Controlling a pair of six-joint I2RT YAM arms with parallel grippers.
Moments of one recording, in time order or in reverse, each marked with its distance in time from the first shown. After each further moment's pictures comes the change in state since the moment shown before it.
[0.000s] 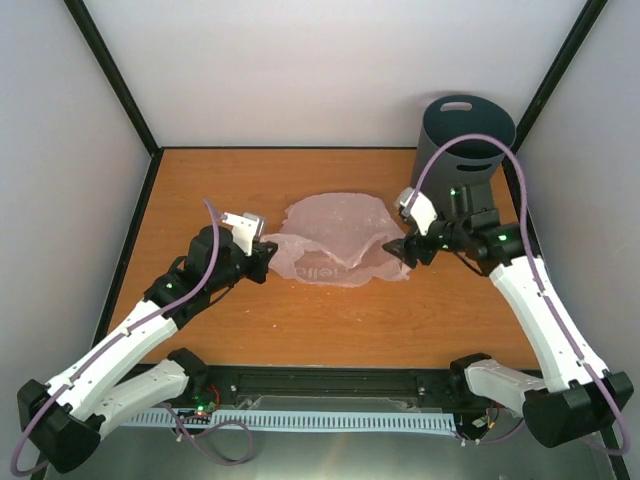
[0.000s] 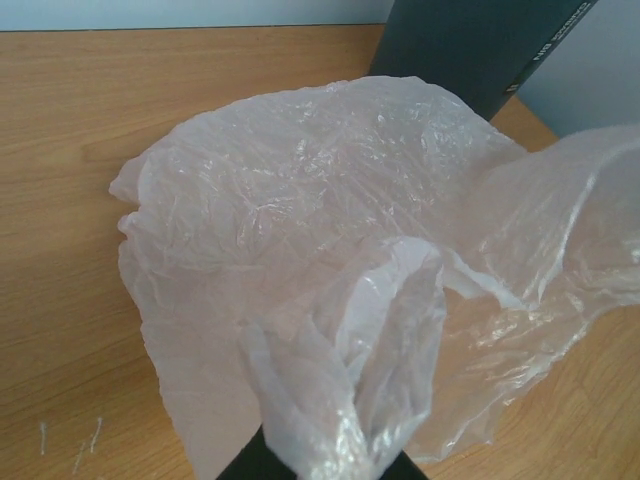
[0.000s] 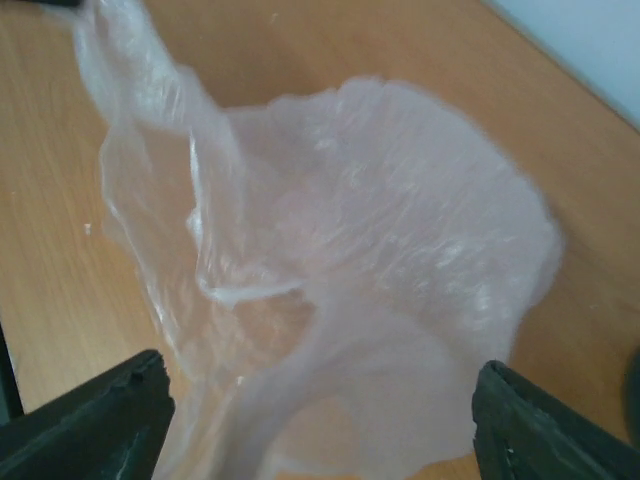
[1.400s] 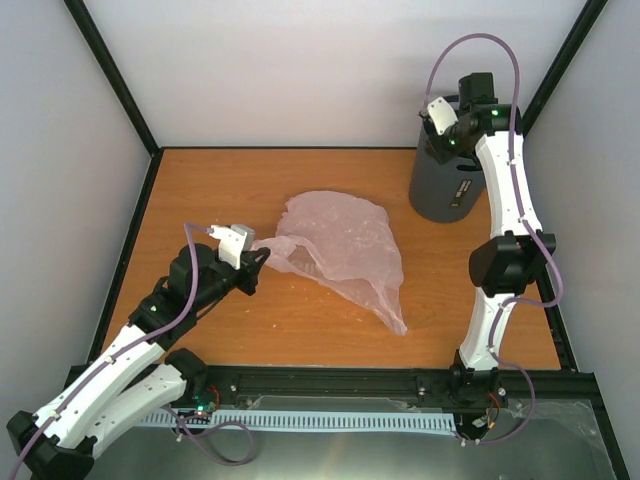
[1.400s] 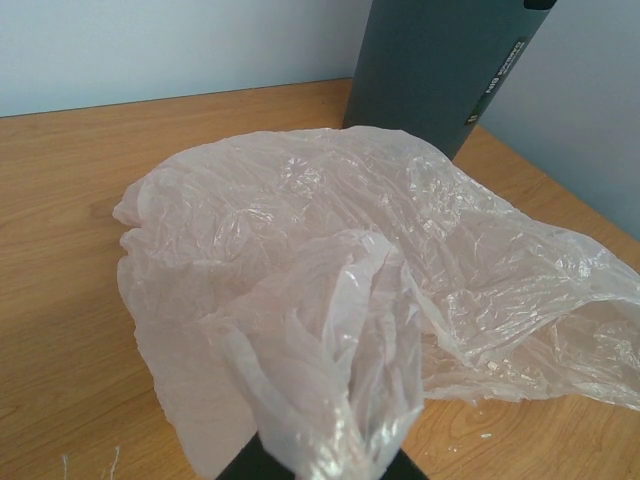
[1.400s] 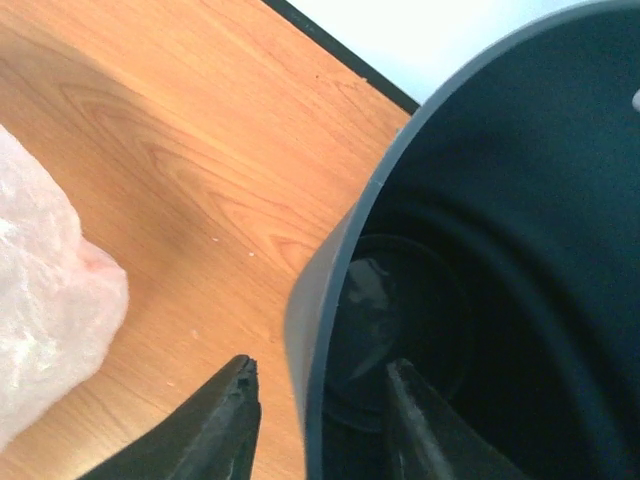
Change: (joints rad) left arm 0.000 -0.195 -0.104 0.044 0.010 0.084; right arm -0.230 0.909 1.190 -0.375 0.367 -0.053
